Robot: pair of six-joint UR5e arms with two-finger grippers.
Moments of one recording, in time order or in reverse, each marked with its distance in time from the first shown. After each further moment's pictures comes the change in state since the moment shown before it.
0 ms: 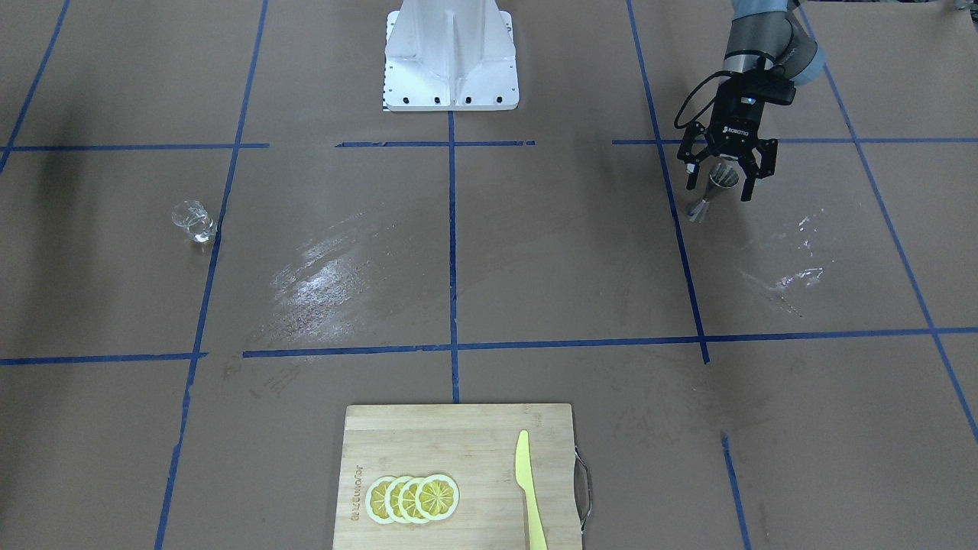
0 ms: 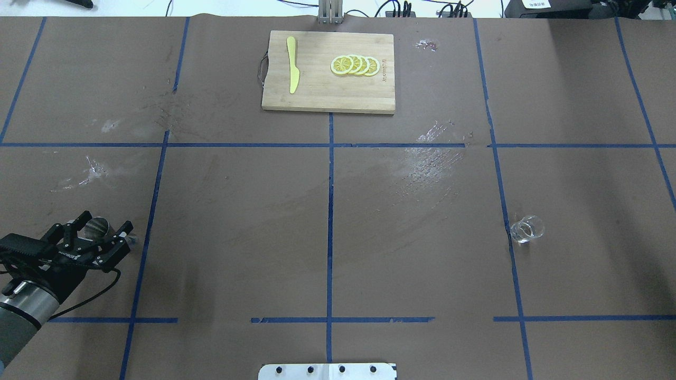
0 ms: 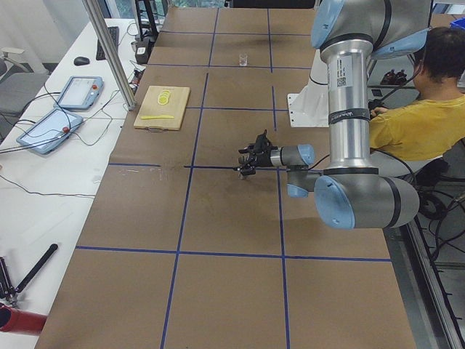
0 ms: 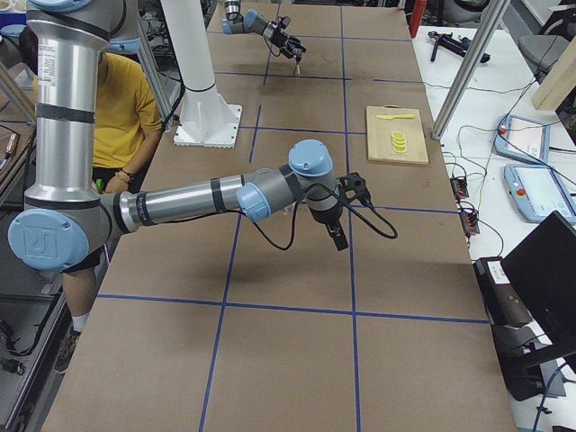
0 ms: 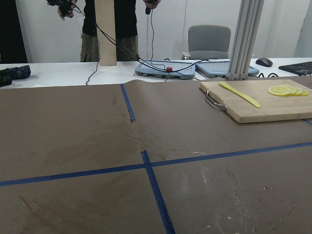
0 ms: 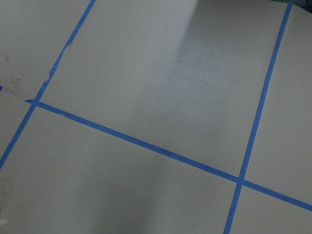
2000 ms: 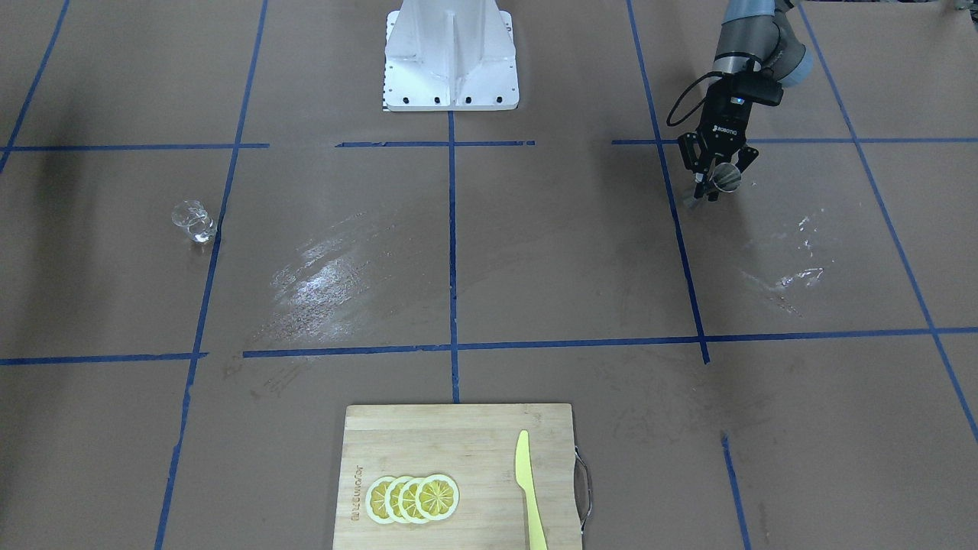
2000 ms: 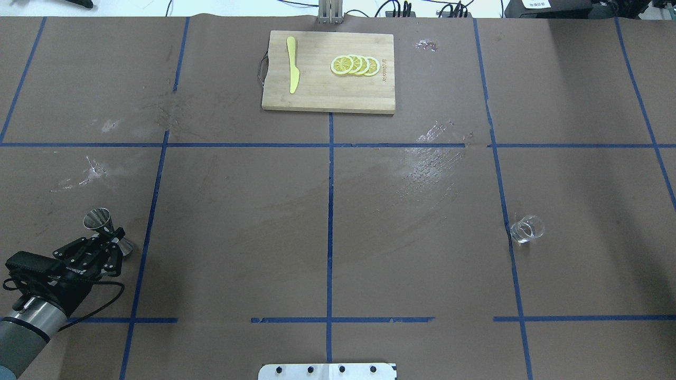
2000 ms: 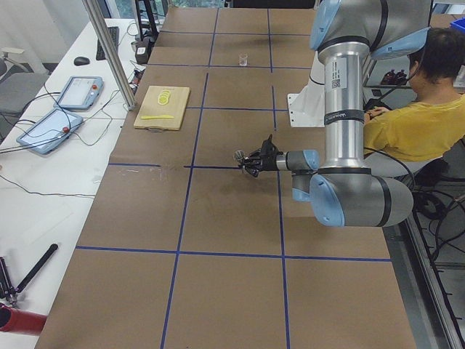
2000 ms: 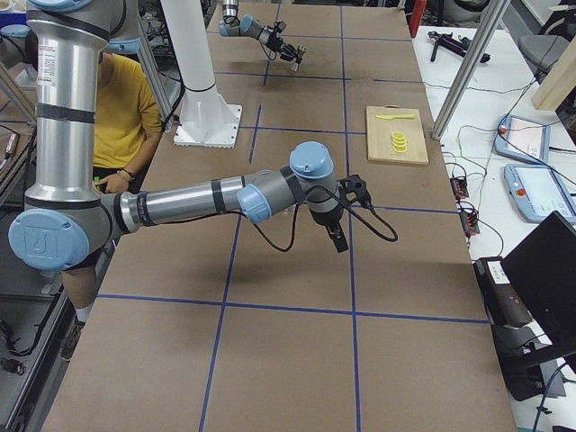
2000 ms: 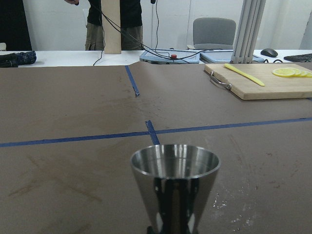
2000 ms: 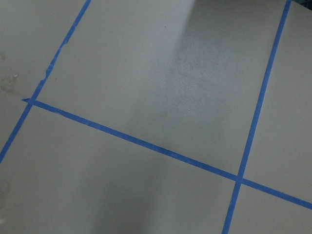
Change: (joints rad) left arm 0.058 -0.018 0.036 -0.077 0.058 -0.025; right arm 0.000 0.002 -0.011 0.000 0.000 0.000
